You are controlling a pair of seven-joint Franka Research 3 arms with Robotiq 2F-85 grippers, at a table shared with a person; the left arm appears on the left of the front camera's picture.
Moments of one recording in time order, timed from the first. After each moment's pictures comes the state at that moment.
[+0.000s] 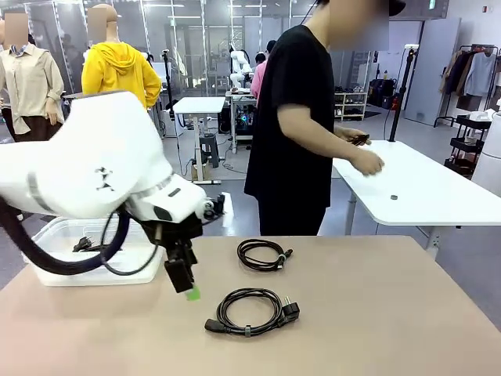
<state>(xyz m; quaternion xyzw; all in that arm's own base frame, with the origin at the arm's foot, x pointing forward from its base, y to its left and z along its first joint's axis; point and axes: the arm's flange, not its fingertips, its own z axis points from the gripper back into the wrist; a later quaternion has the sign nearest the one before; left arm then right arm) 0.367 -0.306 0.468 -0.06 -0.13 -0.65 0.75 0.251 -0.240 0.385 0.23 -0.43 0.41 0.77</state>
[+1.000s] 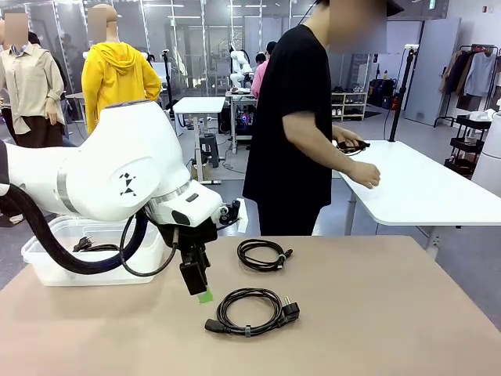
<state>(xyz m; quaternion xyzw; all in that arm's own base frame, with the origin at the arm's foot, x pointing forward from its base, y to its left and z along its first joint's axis) 0.376 -0.331 0.454 -0.05 -0.11 -0.67 0.73 0.240 -0.255 0.370 0.24 -0.45 0.36 0.78</state>
